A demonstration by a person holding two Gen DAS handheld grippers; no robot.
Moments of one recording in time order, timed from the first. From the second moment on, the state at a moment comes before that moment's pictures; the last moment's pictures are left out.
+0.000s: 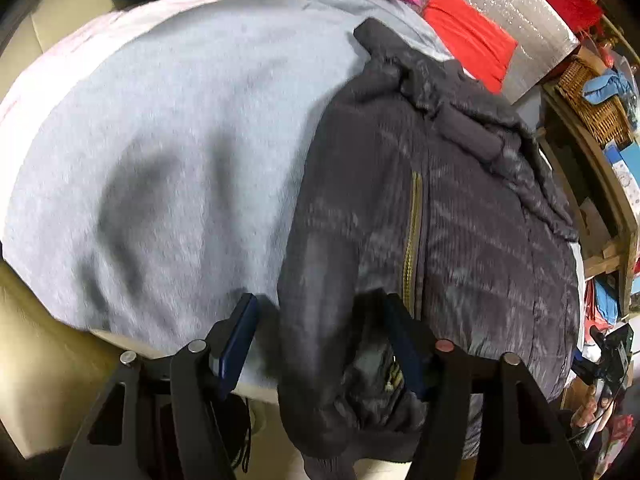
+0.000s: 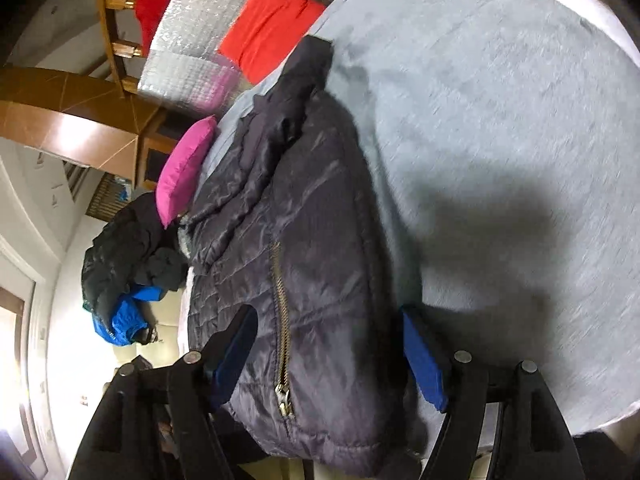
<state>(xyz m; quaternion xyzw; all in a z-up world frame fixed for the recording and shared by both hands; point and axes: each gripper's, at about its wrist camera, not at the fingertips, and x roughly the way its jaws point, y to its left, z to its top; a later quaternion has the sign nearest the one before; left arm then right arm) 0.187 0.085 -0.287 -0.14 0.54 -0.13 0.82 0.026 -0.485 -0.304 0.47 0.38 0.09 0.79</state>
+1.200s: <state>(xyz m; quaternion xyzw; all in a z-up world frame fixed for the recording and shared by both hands) 0.141 0.056 -0.286 -0.10 0.52 -0.24 0.81 0.012 -0.407 -0.296 0.35 0.45 0.18 0.80</state>
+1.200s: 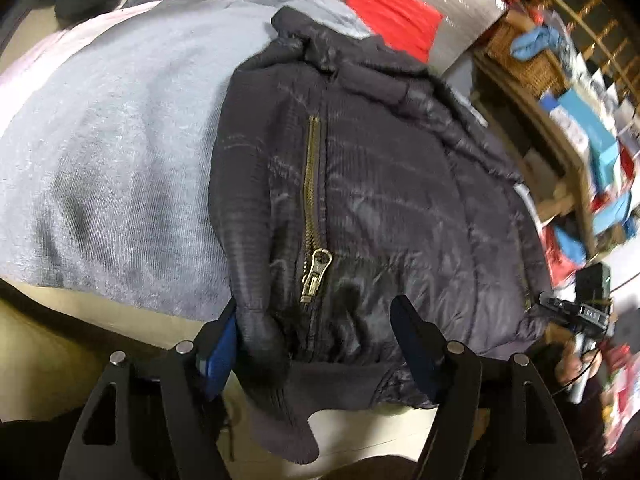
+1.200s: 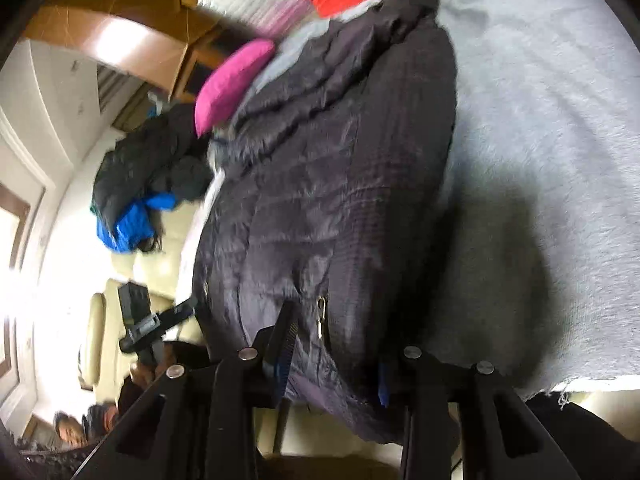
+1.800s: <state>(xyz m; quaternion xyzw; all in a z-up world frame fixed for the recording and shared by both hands) 0.158 0.062 -0.324 -0.10 0.61 -0.21 0.76 0.004 -0.414 -0.312 0.30 0.53 0.15 0.78</state>
